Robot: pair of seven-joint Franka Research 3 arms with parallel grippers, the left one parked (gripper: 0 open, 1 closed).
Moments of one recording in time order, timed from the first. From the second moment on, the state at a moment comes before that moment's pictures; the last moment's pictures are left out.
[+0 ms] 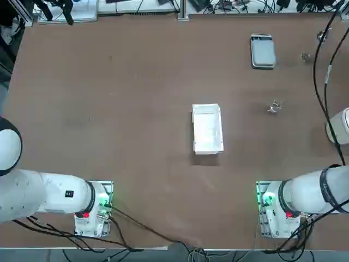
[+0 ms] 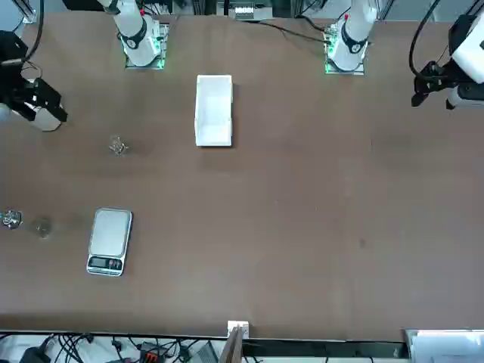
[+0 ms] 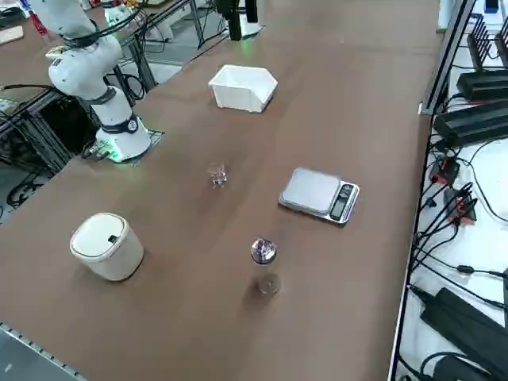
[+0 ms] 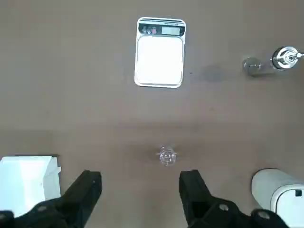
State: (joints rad) arm 0.10 -0.02 -0.08 -1.56 -0.02 1.54 0.04
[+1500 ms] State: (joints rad) arm 0.47 0.33 -0.06 -1.65 -0.34 1.59 1.04
